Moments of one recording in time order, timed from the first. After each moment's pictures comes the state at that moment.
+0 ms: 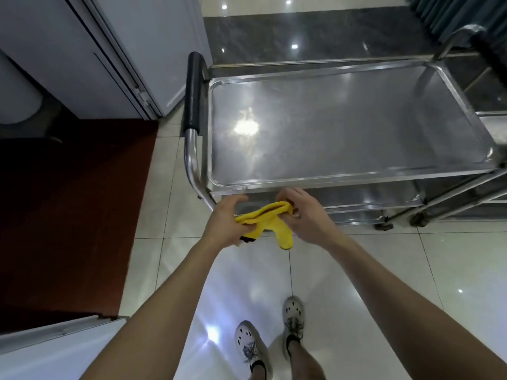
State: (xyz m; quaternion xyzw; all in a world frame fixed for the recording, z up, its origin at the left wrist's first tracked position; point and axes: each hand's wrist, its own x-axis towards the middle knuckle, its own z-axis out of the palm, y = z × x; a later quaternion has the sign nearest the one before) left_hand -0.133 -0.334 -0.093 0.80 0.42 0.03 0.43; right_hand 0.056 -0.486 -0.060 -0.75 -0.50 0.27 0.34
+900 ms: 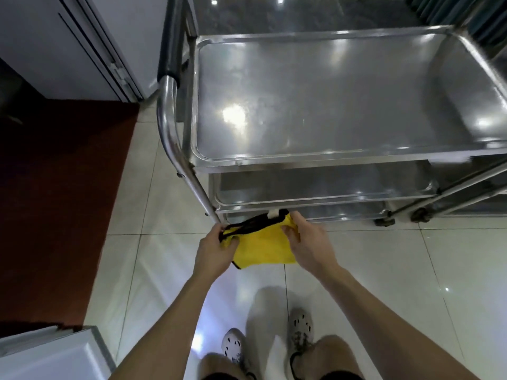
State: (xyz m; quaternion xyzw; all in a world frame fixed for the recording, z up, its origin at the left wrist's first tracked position) left_hand -0.184 -0.371 -0.284 0.72 0.49 0.07 0.49; right_hand 0.021 -0.528 -0.227 -0.85 -0.39 0.23 0.28
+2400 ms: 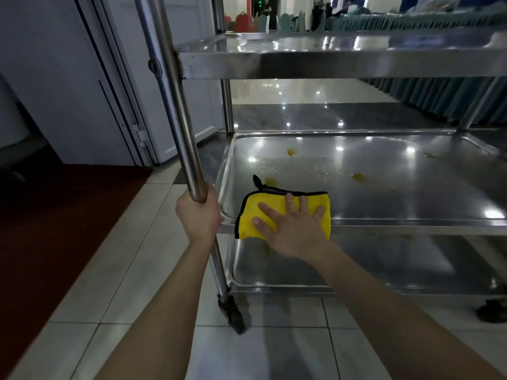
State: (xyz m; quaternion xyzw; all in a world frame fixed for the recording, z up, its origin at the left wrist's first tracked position) left_hand -0.074 -0.151 -0.493 0.57 0.44 0.59 0.38; right_hand 0.077 -0.297 -0.497 -0.86 -0.51 0.05 0.04
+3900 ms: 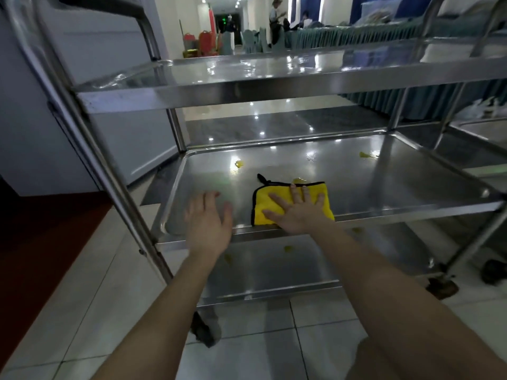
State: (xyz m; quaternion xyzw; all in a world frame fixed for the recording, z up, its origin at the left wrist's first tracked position) left_hand 0.009 -0.237 -0.485 0.85 0.37 0.37 0.09; right_hand 0.228 -0.361 -0.486 -0.90 -0.43 0.10 0.02
